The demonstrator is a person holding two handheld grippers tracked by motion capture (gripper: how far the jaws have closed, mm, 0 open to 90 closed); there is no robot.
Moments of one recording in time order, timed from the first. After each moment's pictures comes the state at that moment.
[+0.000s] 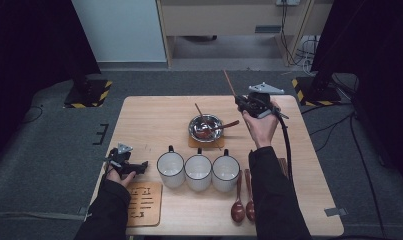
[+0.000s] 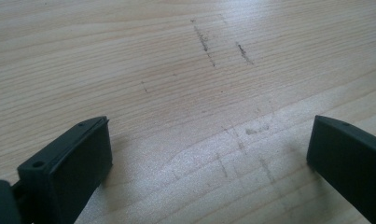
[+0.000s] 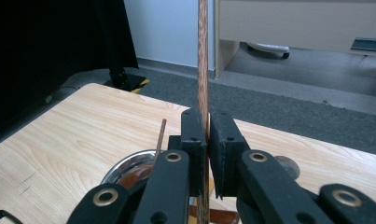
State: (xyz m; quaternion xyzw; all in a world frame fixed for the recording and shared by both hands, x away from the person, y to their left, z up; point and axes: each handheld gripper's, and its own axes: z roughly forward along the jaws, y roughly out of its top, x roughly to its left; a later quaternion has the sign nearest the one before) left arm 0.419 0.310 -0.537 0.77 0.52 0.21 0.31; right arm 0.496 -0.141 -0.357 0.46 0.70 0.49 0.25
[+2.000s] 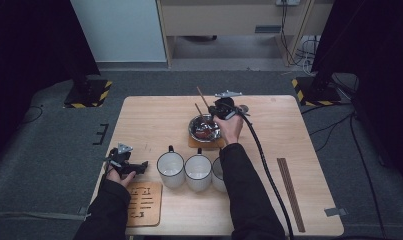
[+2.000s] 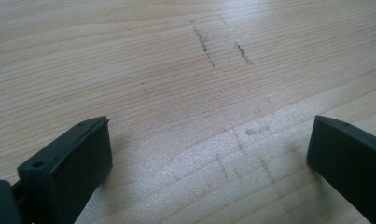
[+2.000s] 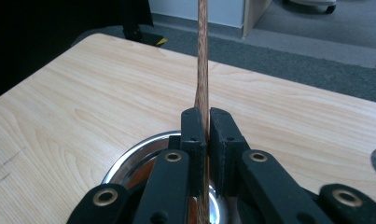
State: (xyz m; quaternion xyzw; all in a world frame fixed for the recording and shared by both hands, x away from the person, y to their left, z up) left arm 0.419 0.310 -0.537 0.77 0.52 0.21 0.31; right arm 0.558 -0.063 -0.438 0.46 0.75 0.45 0.19
